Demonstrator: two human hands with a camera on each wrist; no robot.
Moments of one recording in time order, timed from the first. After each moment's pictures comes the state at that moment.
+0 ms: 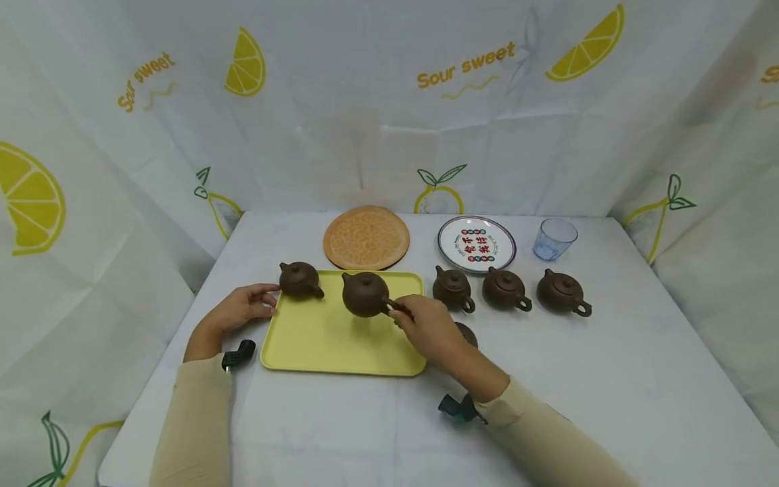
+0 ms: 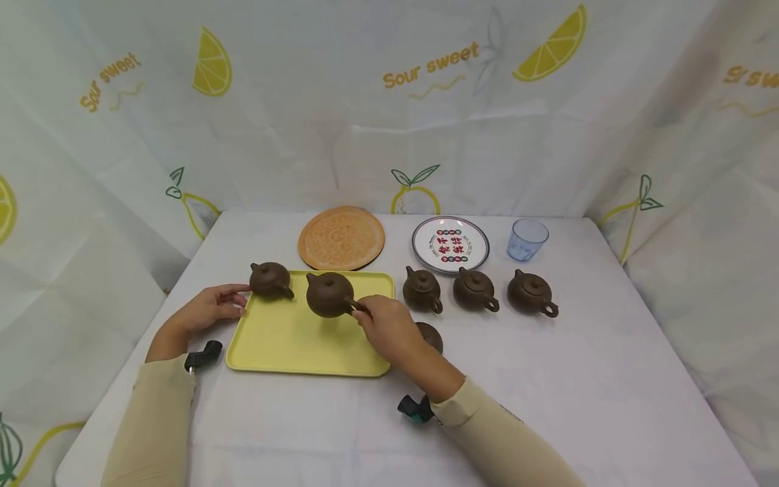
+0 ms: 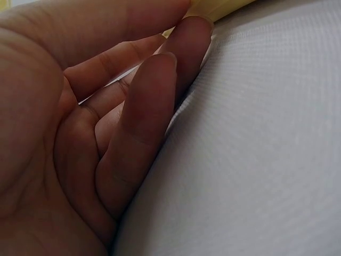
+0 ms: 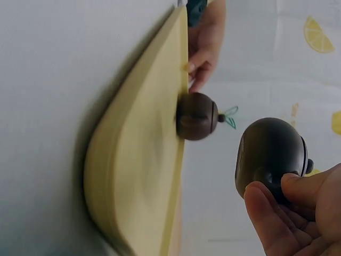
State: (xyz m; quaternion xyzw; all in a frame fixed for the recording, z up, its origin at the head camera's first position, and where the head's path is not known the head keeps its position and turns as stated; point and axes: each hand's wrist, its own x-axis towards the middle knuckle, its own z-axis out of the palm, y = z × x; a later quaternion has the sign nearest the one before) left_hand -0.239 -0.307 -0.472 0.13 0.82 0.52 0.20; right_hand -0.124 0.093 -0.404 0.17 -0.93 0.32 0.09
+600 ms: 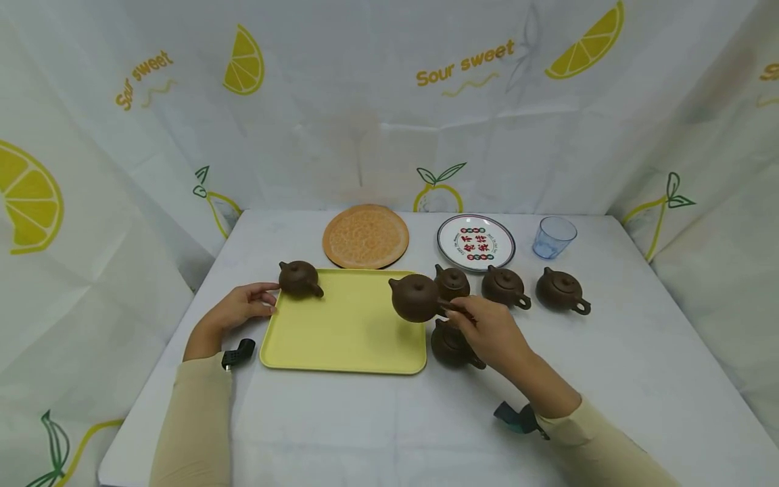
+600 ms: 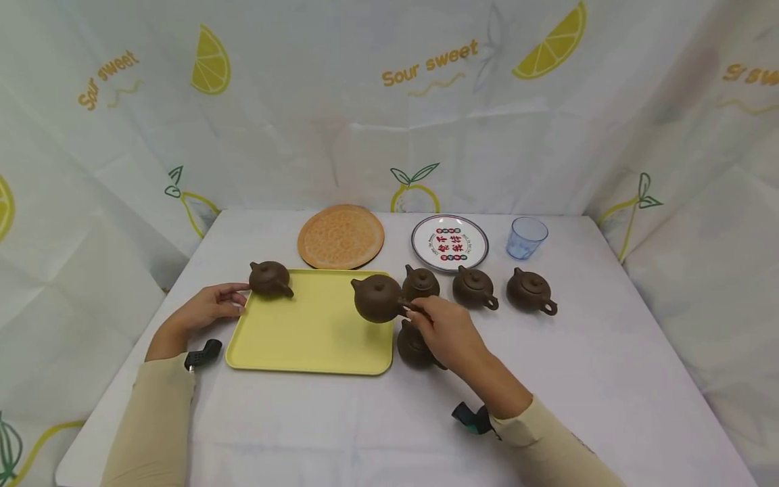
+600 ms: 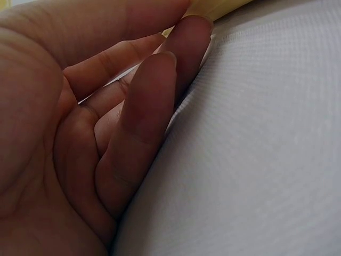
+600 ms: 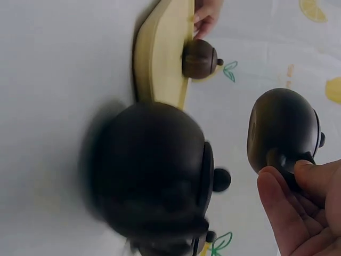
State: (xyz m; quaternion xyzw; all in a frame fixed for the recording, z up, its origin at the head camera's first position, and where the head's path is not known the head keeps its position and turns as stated) left_hand -0.240 -0.307 -0.473 0.12 0.83 0.51 0.20; right_hand -0.095 0.173 -0.391 0.16 -0.93 0.29 0.14
